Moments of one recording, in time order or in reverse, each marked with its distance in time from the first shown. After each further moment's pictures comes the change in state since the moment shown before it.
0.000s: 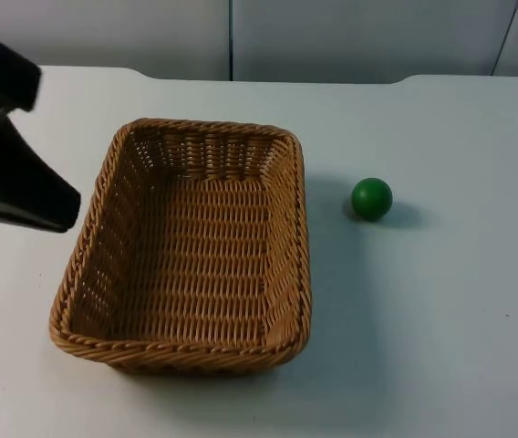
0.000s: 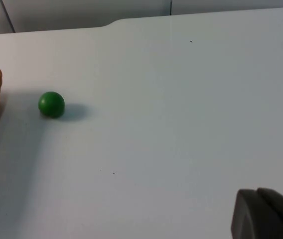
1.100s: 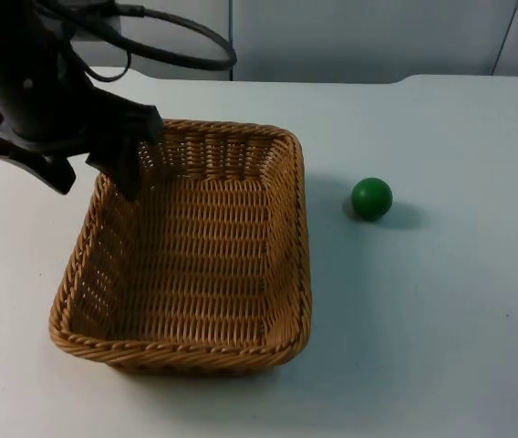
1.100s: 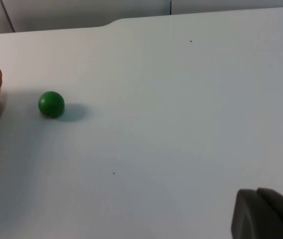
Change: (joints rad) right arm 0.000 0.000 0.000 0.000 0.002 0.000; left arm -0.115 0.582 -0.520 0.662 -0.100 -0.432
